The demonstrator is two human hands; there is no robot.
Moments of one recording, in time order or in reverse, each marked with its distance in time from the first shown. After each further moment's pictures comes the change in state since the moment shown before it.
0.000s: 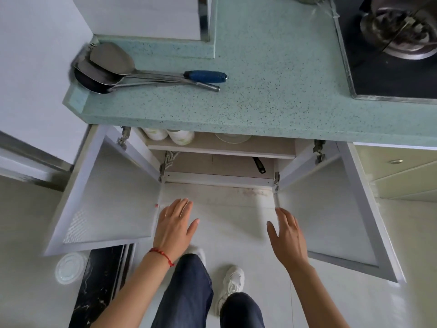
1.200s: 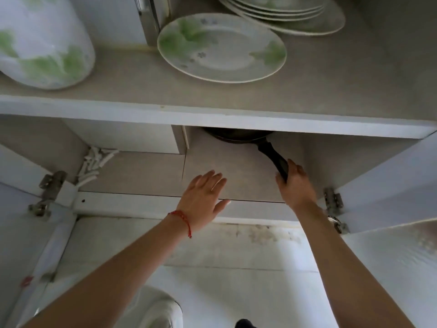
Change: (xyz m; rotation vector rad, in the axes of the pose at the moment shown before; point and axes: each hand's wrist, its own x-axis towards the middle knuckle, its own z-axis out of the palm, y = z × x) left_hand 0.402 -0.053 0.453 0.233 0.109 0.368; right_hand 0.480 0.198 0.329 -0.079 0.243 -0.063
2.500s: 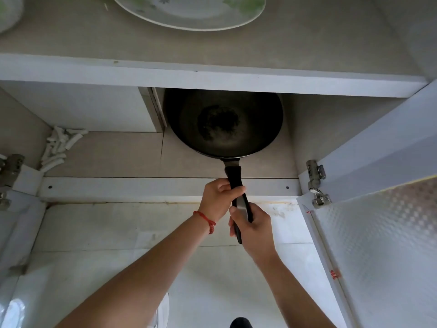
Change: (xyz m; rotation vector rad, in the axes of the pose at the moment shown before) left_hand 0.016 0.089 0.036 -1.594 -0.011 -0.639; right_hand -0.139 -0.025 0.036 0.980 -0.164 0.236
